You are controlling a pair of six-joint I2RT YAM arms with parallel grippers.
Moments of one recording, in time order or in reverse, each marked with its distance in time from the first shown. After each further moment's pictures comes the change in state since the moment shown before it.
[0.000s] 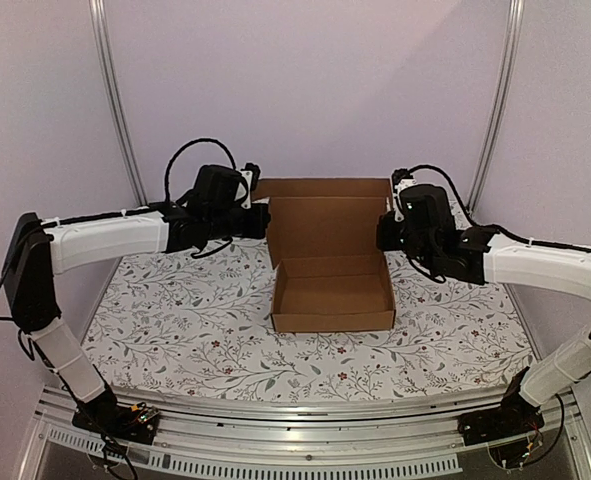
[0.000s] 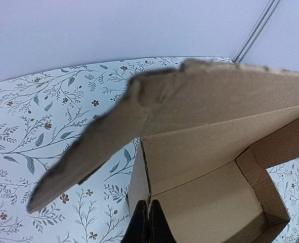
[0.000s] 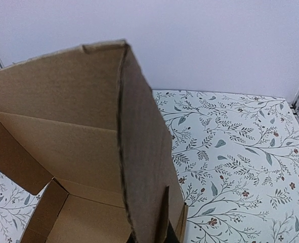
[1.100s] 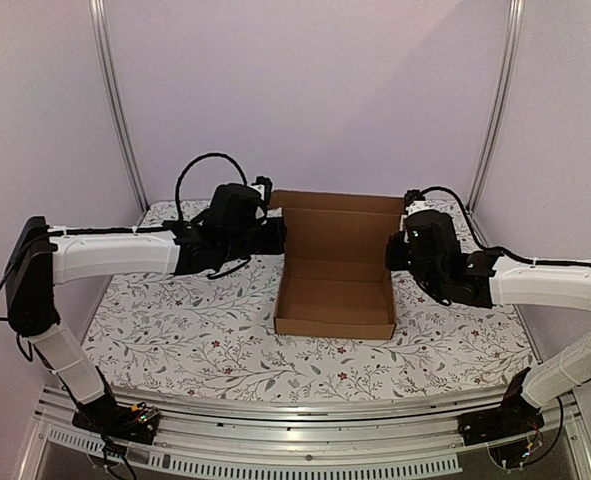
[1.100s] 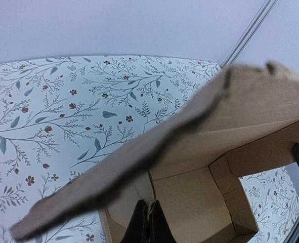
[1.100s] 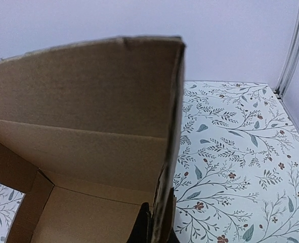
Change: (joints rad) left arm -0.141 0.001 -0.070 0.104 -0.119 -0.164; right arm 0.038 -0.069 -0.175 0.074 0.111 0.054
